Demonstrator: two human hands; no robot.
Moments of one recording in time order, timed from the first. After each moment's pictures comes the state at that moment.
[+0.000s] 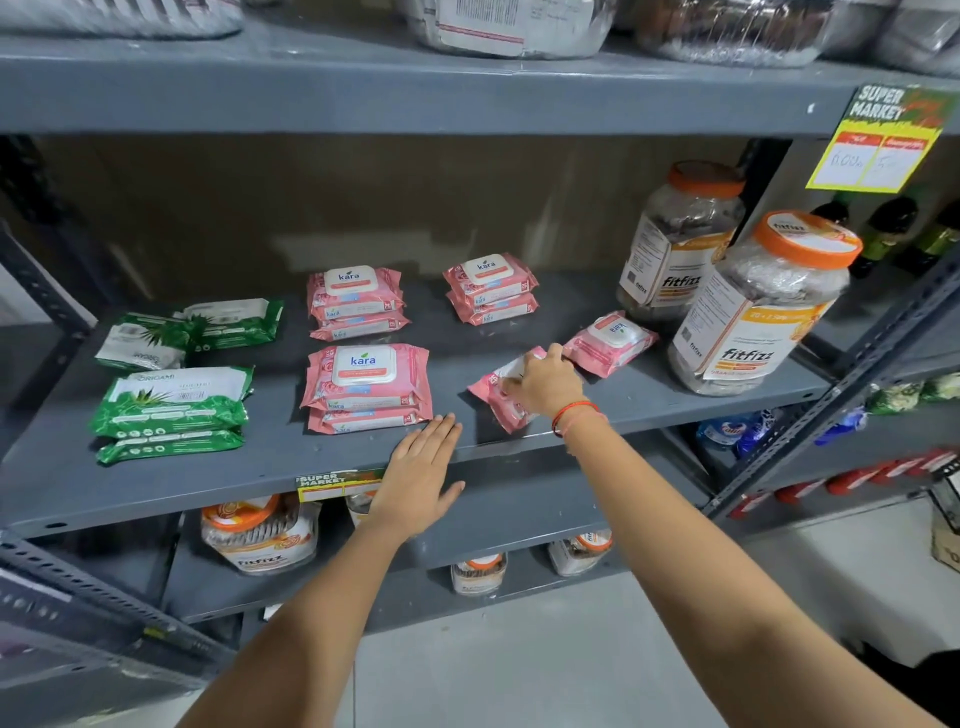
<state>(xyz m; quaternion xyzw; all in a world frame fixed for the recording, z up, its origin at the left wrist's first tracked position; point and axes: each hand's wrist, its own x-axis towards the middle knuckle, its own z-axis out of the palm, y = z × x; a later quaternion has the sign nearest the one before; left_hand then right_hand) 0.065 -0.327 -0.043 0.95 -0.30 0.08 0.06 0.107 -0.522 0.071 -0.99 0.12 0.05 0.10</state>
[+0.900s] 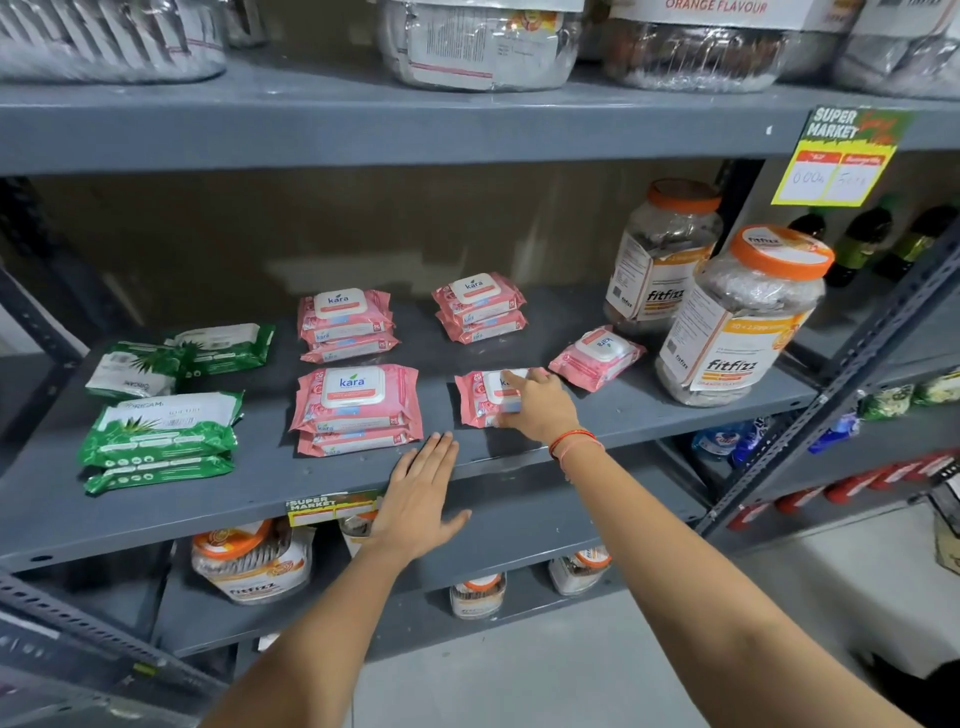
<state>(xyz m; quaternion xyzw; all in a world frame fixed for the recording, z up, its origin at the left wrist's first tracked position) 0.058 -0.338 -0.040 0.95 -0.29 0.08 0.03 0.109 -0.541 0.044 -0.99 0.06 0.03 0.16</state>
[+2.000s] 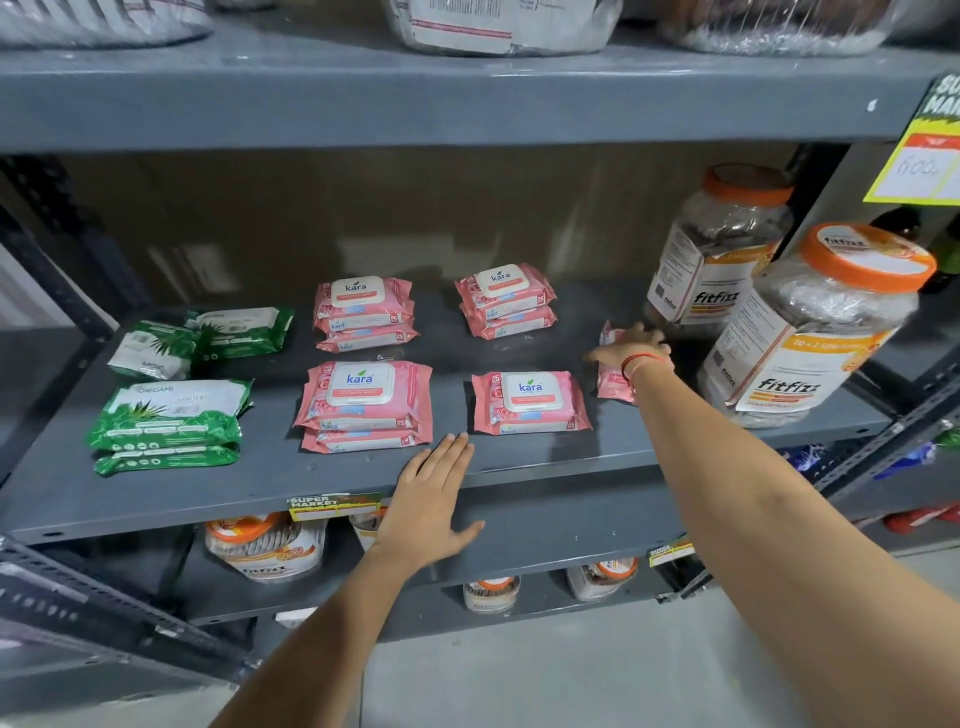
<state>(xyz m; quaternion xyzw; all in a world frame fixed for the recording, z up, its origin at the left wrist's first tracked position) 0.062 -0.347 -0.039 0.96 -0.27 0.09 0.04 0.198 -0.637 0.066 -0.93 0.31 0.08 0.19</state>
